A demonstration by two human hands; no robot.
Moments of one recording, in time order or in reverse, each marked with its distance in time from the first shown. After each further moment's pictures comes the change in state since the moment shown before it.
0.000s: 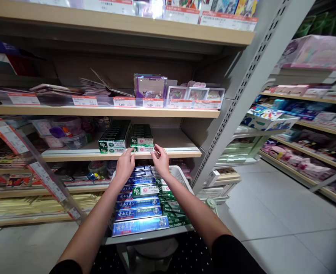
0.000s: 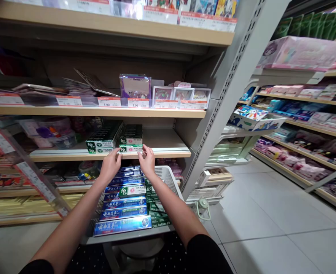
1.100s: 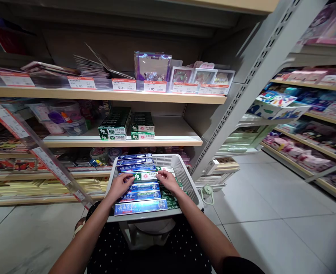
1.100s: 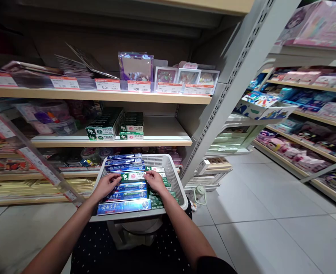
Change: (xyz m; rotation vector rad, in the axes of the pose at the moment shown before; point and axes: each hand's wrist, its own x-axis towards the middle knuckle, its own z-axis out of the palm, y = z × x) left_hand -0.137 -0.051 -0.002 -0.236 -0.442 -0.354; right_hand -0.134 0.059 -0.059 0.052 -0.370 0.569
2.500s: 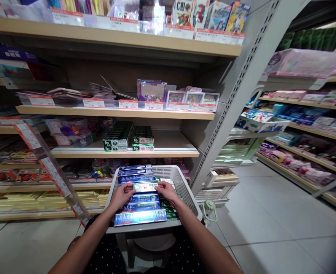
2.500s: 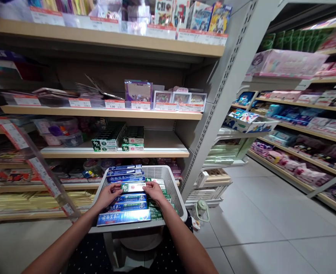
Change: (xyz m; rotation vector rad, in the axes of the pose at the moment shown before) left_hand 0.003 -0.017 0.018 -0.395 0.011 -0.014; right_hand -0.001 -0.003 0.004 0.197 -0.057 0.063
